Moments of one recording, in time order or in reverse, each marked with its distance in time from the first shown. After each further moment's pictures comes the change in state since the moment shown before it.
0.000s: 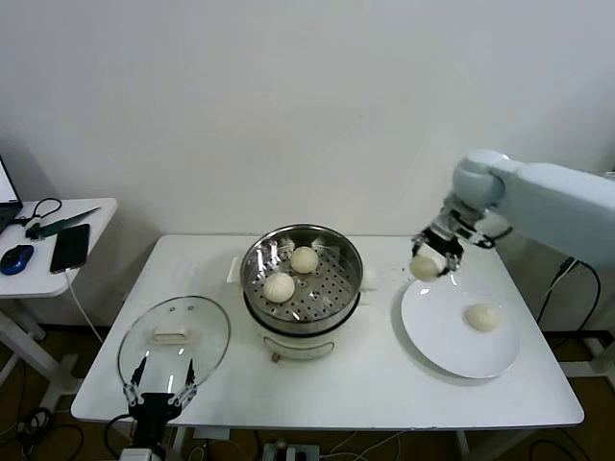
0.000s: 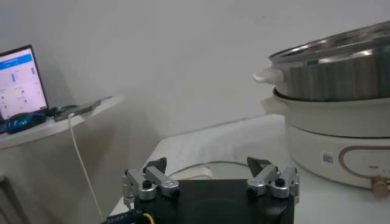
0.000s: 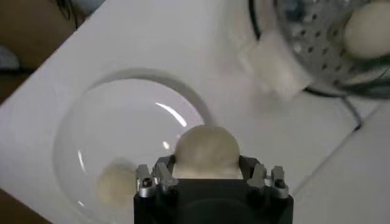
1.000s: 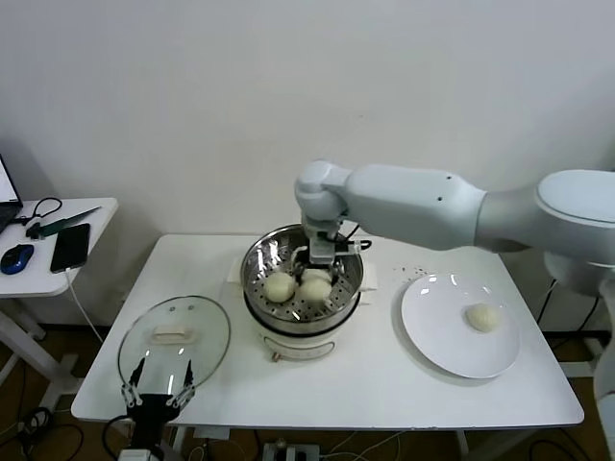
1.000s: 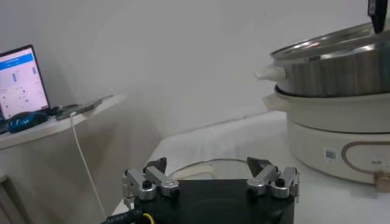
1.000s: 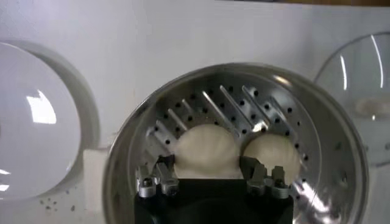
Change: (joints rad) left arm 0.000 0.007 -0.008 0.011 -0.001 -0.005 0.000; right arm -0.129 0.452 0.033 -0.035 -0.125 0.212 0.004
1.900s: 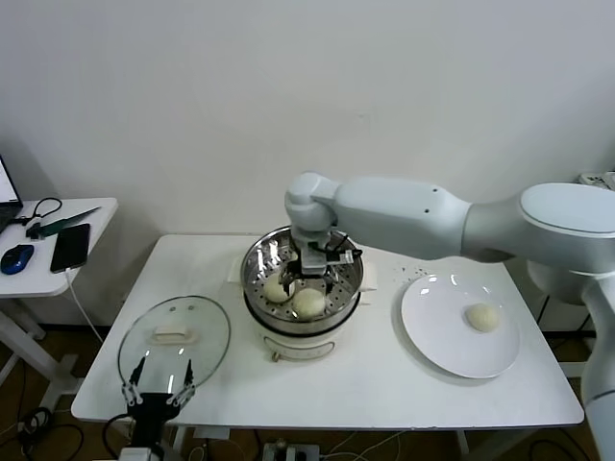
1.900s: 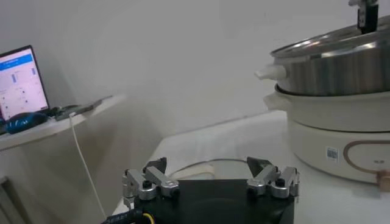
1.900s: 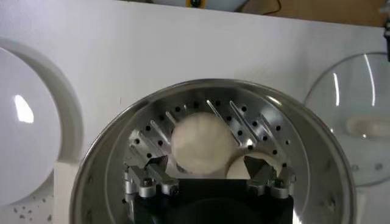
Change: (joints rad) left arm -0.008 0.003 0.000 0.000 0.005 0.003 -0.001; right arm 0.008 -0.031 0.055 0.001 -0.003 -0.006 0.004
